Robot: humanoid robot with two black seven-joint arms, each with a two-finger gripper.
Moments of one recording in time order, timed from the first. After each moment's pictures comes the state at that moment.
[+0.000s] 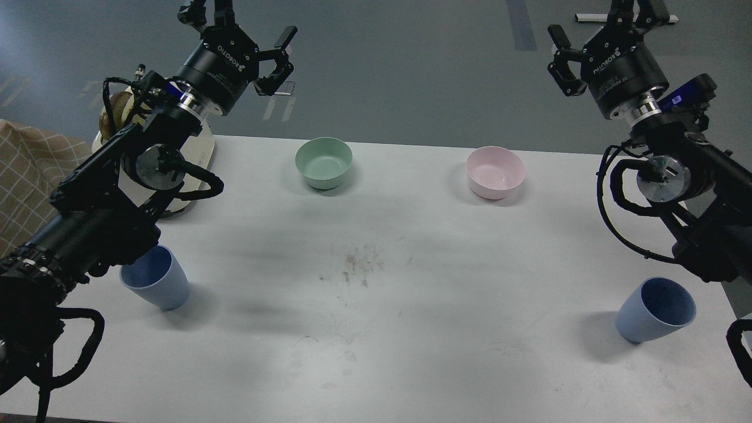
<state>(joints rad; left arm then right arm) -0.84 0.34 -0.88 -0.81 0.18 -0.49 -0.34 0.95 -0.31 0.66 0.71 -0.22 0.31 0.49</state>
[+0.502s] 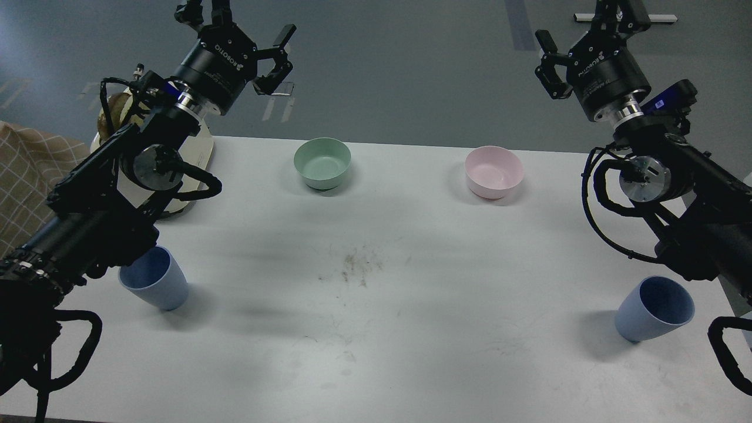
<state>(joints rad) -0.82 0.35 -0.89 -0.85 0.17 -0.49 -0.33 0.96 -0.29 0.67 0.70 -0.22 0.30 0.49</state>
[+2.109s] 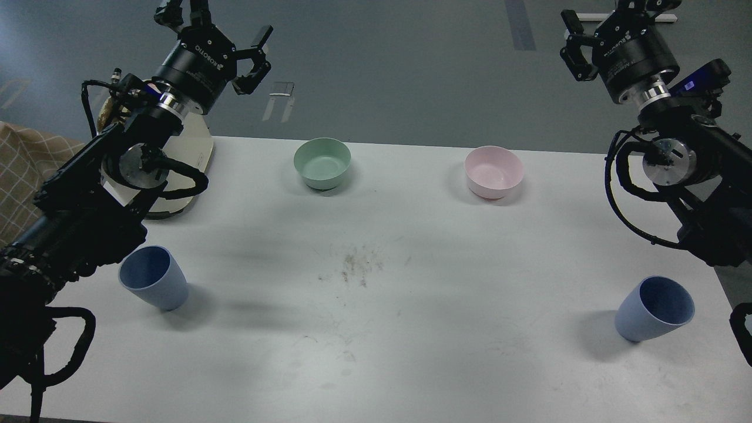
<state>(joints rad) -0.84 0.36 -0.90 -0.74 0.17 -0.49 -0.33 1.01 -0.33 0.61 0.65 -0.19 0.29 0.49</state>
